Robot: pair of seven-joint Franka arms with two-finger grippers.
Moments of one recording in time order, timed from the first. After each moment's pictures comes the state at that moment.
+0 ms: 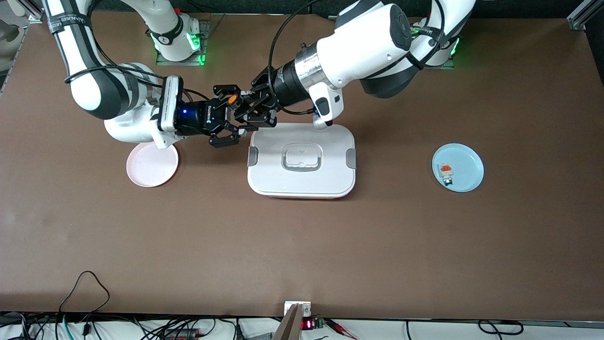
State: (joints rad) left arm -0.18 0.54 -0.76 -1.34 -0.38 2.47 -2.06; right arm 0.23 0.23 0.08 -2.00 1.90 1.69 -2.22
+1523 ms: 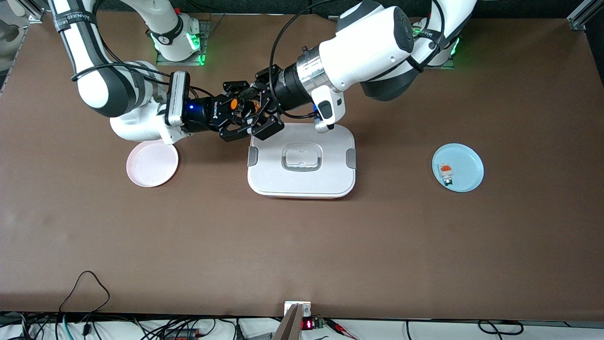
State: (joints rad) left arm -0.19 0.55 -0.75 -1.32 -0.38 2.50 -2.05; right arm 0.25 0.23 0.08 -2.00 1.89 1.69 -2.26
